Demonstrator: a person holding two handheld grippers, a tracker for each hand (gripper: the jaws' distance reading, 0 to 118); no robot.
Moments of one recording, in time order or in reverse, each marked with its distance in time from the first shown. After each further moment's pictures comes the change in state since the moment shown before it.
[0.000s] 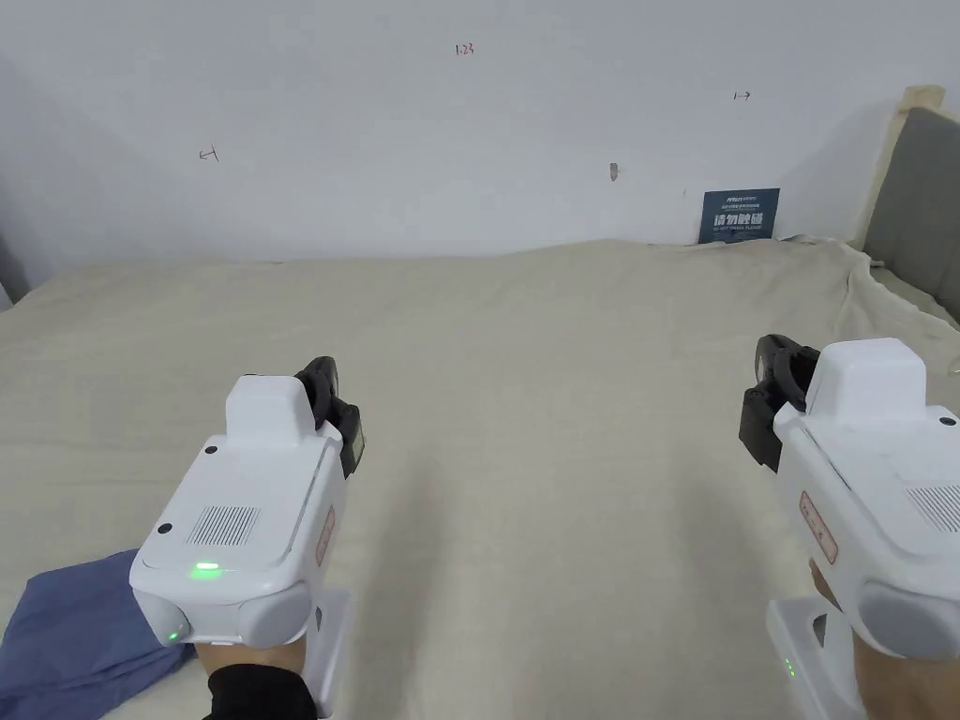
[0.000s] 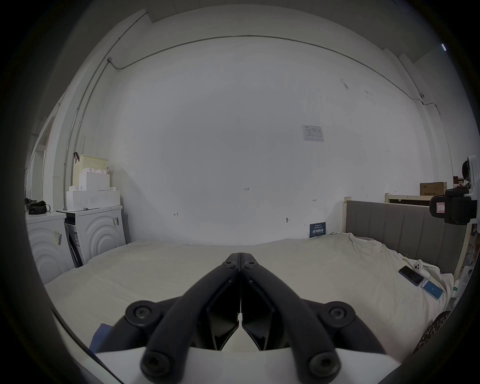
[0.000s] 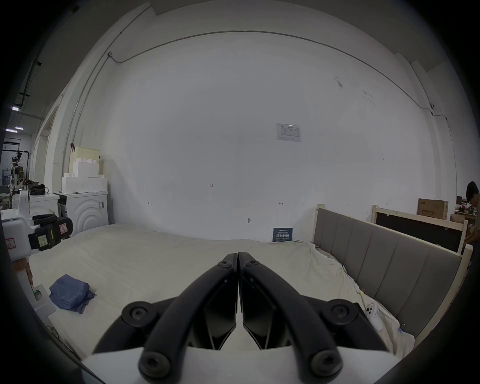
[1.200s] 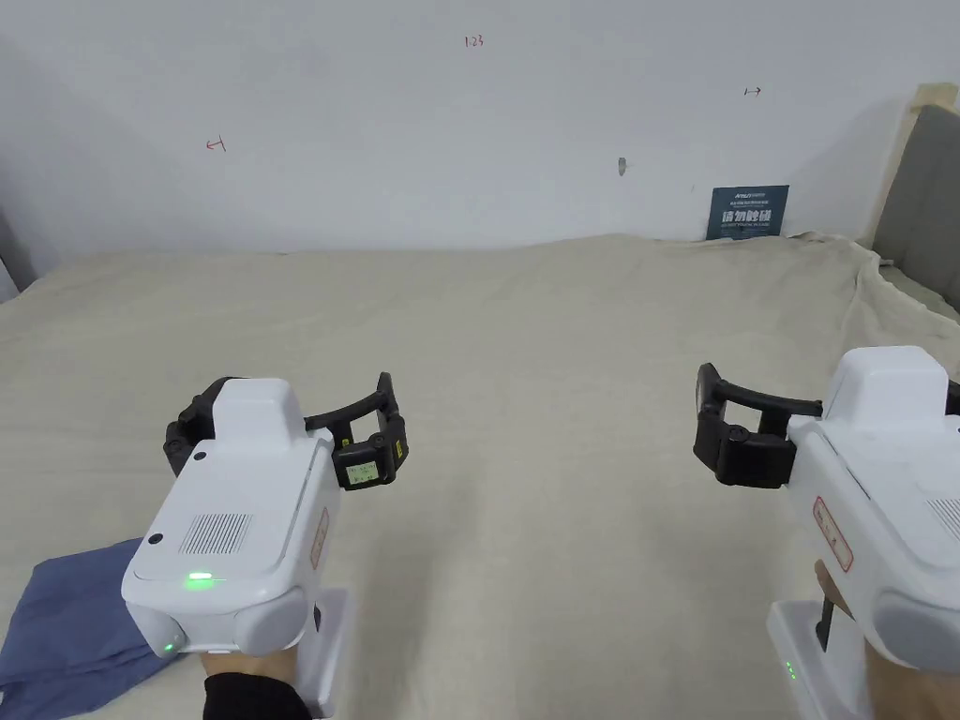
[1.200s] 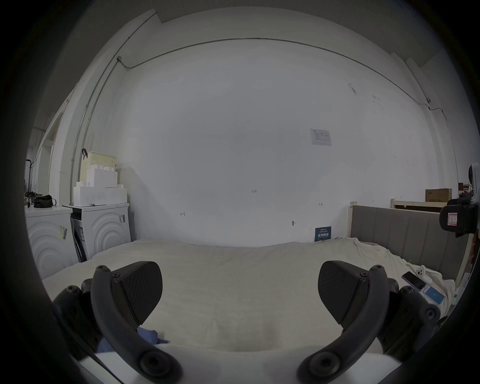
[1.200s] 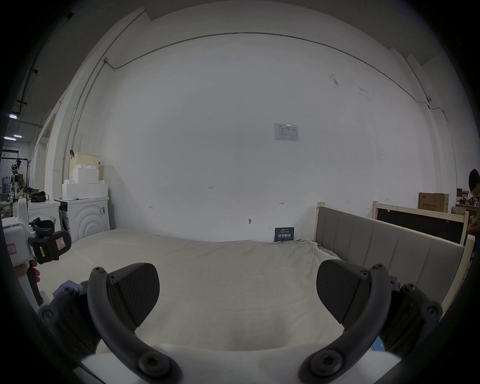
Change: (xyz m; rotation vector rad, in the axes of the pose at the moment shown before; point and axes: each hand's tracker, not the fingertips) left arm -0.007 -0.005 0.009 0.018 0.039 0.026; right arm -0.001 -0.004 0.004 0.009 0.001 -0.031
